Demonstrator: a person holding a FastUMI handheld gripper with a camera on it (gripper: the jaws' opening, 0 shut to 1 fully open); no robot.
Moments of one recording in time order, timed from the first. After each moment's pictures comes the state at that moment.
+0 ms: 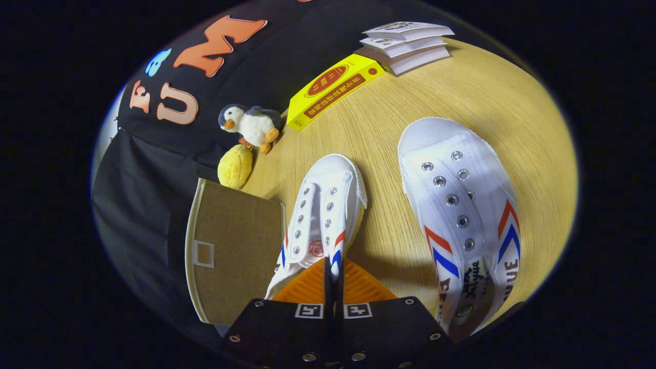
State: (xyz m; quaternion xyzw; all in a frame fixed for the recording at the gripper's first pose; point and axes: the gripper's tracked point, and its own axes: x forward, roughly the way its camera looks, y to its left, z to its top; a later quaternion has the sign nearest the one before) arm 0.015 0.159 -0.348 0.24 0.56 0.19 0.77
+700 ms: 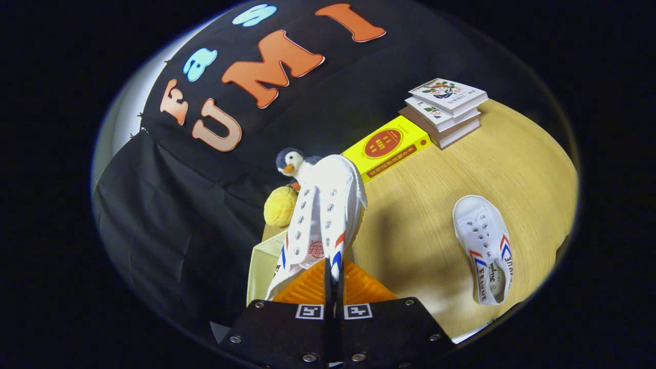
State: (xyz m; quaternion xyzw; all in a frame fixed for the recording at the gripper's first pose) arm 0.034 0.240 -0.186 0.24 0.45 0.19 0.84
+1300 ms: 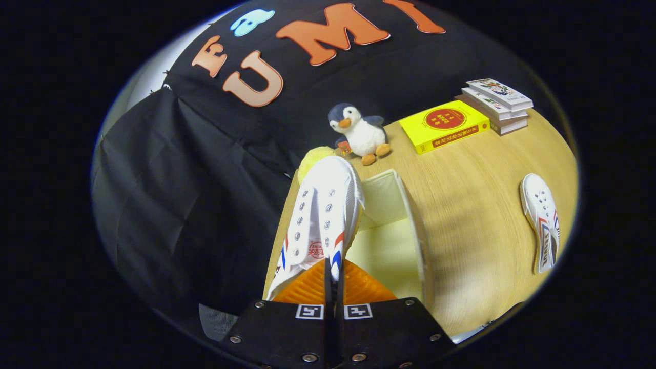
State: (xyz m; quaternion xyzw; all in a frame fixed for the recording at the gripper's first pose) arm -0.034 0.391 -0.208 0.17 0.48 0.24 0.82
